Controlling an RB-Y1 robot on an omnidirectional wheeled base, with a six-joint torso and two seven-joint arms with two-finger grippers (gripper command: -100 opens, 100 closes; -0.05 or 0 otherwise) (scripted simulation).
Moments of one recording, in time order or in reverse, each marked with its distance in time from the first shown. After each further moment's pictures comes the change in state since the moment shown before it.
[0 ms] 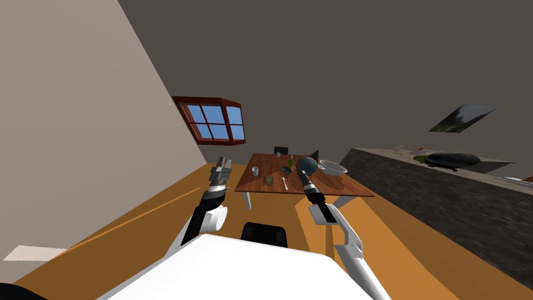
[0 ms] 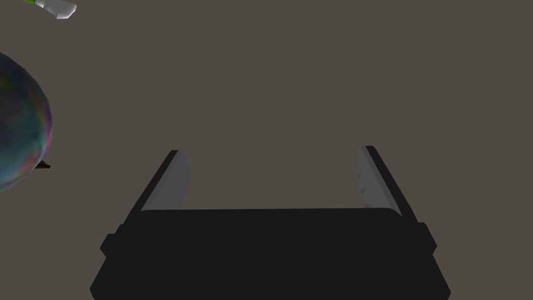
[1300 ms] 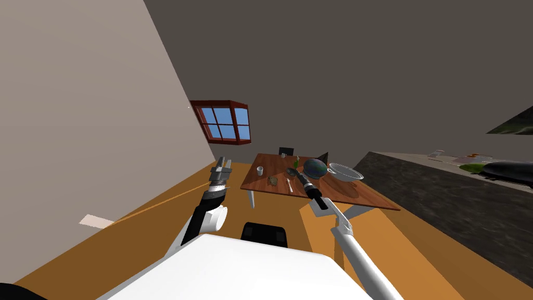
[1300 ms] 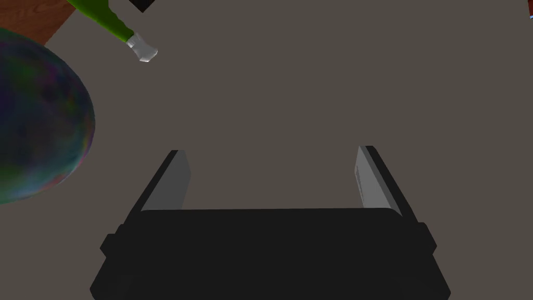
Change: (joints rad) left arm 0.000 0.000 0.000 0.000 0.000 0.000 0.000; right arm -0.160 -0.103 0.028 0.327 0.023 0.089 0.154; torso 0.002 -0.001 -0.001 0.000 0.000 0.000
